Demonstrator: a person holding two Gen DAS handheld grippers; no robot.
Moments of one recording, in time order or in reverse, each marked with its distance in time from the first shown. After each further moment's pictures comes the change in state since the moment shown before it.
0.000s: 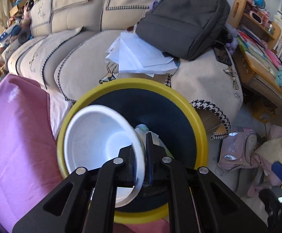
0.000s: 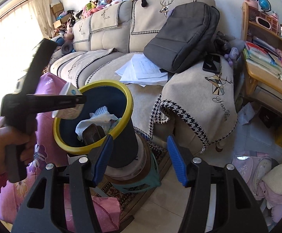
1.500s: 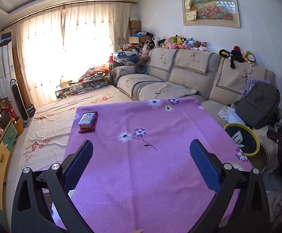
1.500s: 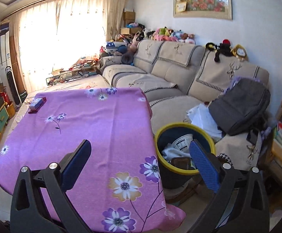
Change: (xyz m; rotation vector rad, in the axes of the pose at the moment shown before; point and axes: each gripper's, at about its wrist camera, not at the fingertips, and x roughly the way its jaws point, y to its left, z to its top) left arm -0.407 0.215 -0.379 -0.467 -0.550 0.520; right arm -0.143 0.243 -0.034 -0.438 -0.242 0.180
